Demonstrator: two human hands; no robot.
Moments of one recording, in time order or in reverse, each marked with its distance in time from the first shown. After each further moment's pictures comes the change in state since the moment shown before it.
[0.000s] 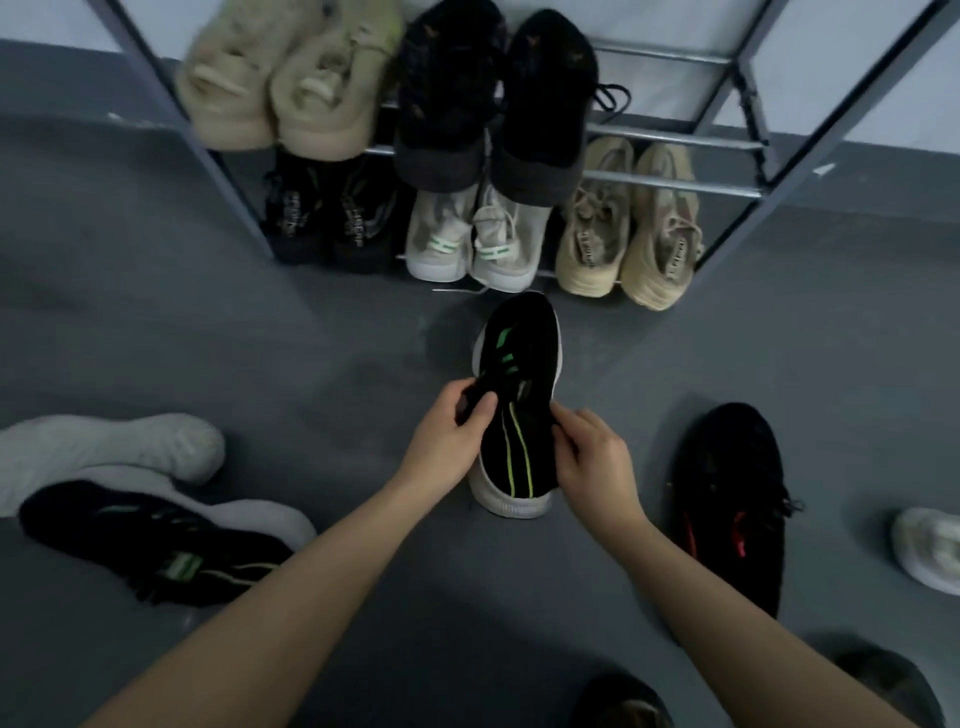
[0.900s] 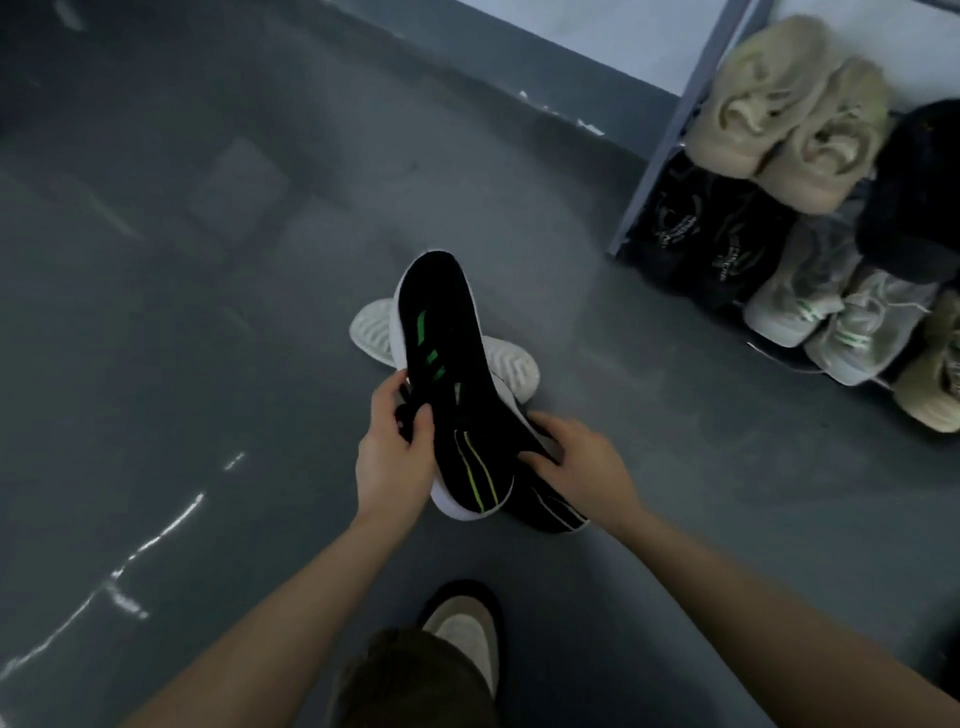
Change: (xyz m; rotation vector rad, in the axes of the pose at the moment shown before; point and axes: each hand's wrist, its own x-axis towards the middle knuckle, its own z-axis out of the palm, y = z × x) left_hand -0.166 -0.126 -0.250 -0.136 0.845 -0.110; right_hand -0.024 -0.202 0.185 -0.152 -0.669 -0.373
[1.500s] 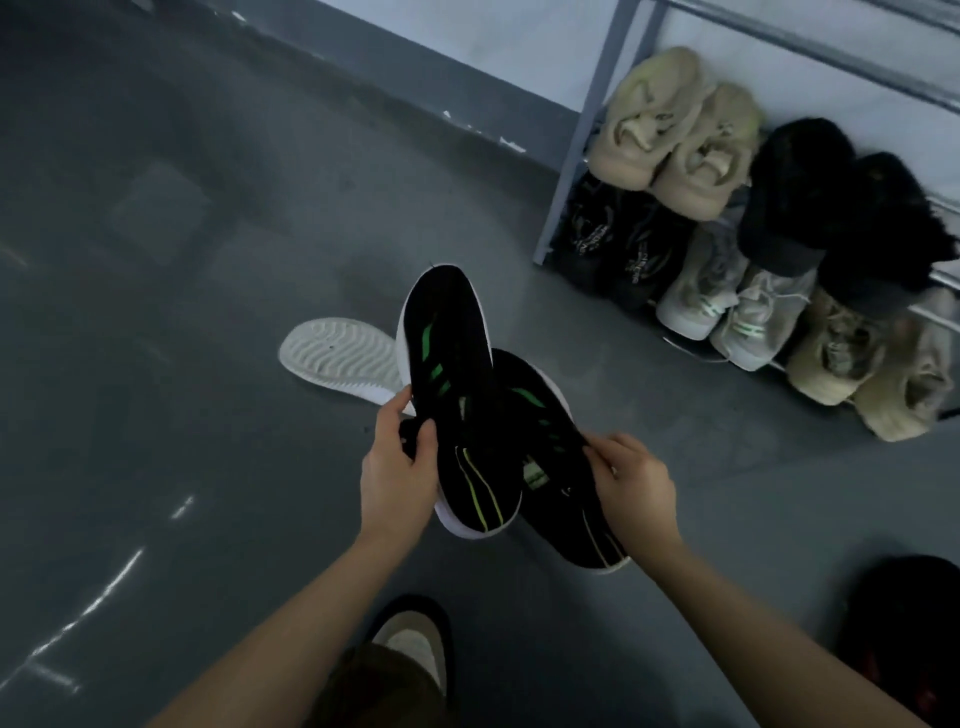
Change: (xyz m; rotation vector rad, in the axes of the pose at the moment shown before) left_hand -0.021 0.022 0.046 -0.077 -0.117 0.066; right_hand -0.061 0.048 -0.048 -0.014 0.466 0.213
